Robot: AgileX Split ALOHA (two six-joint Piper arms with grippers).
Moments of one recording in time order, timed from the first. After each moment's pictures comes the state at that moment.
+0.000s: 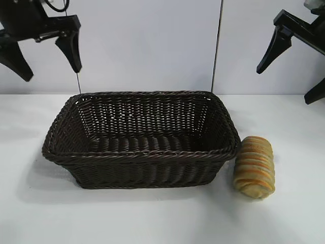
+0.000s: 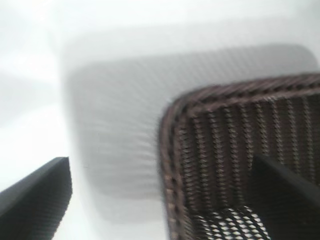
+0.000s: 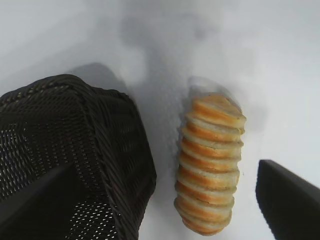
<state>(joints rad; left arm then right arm) 0.08 1.97 -1.82 0.01 1.17 0.01 -0.08 1.70 -1.25 0.52 0.89 -0.08</state>
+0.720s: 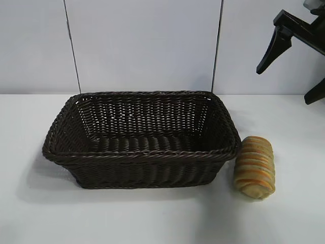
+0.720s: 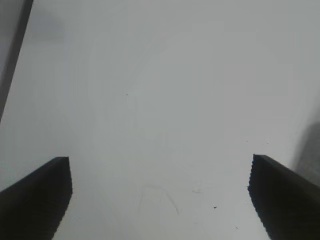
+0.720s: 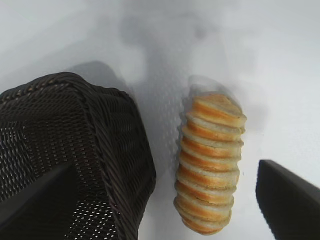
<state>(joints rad) 0.32 1.56 -1.83 -0.11 1.25 0.14 -0.08 1.70 -1.25 0.52 0.89 -0.10</state>
